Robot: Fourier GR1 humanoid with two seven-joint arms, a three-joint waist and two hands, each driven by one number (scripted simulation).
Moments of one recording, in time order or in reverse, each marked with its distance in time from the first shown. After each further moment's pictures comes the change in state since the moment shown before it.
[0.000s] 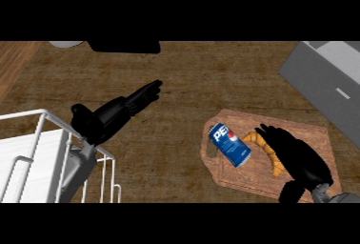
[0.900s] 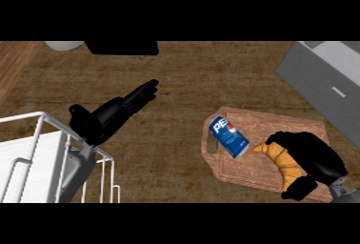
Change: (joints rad) left arm 0.017 -0.009 0.018 0.008 -0.017 0.018 -0.007; right arm -0.035 -0.101 -0.016 0.110 0.054 -0.127 -0.304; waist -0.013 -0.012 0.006
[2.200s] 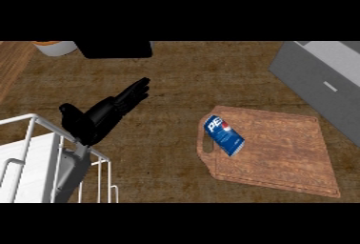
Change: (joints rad) left arm 0.026 0.000 0.045 0.011 -0.006 0.006 -0.013; right arm 0.142 -0.544 -0.598 0.349 -0.724 -0.027 -1.048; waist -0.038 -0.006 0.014
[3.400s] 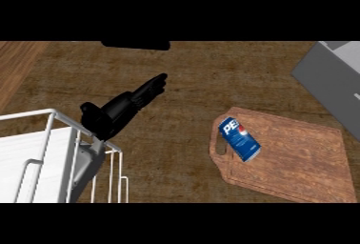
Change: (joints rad) left arm -0.082 -0.047 -0.054 0.014 -0.043 0.019 -0.014; right arm -0.163 -0.175 -0.017 0.230 -0.288 0.193 0.142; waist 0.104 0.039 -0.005
